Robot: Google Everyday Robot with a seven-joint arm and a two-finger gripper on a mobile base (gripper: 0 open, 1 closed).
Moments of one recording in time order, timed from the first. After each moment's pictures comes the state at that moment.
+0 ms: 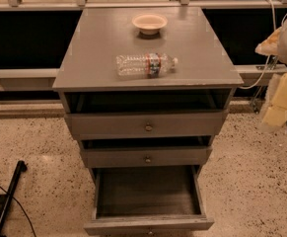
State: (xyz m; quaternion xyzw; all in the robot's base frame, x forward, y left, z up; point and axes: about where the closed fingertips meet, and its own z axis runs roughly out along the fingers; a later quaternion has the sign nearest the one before) arm 0.438 -0.217 0.976 -0.60 0.78 -0.03 0.16
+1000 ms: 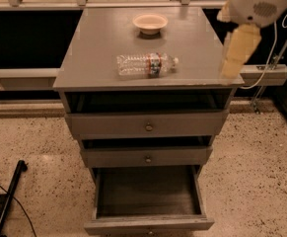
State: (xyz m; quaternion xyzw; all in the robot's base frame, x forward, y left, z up) arm 0.534 -0.171 0.994 -0.64 0.75 -0.05 0.17
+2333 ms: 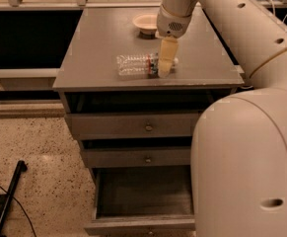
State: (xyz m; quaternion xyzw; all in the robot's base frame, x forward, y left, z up) arm 0.699 -0.057 0.886 -0.70 0.70 0.02 0.14
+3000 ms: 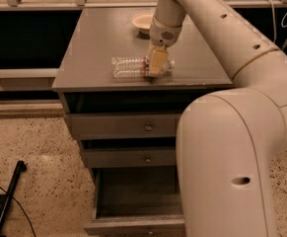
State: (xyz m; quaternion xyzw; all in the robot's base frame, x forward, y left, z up) arm 0.713 -0.038 0.848 -0.72 0.68 0.05 0.12
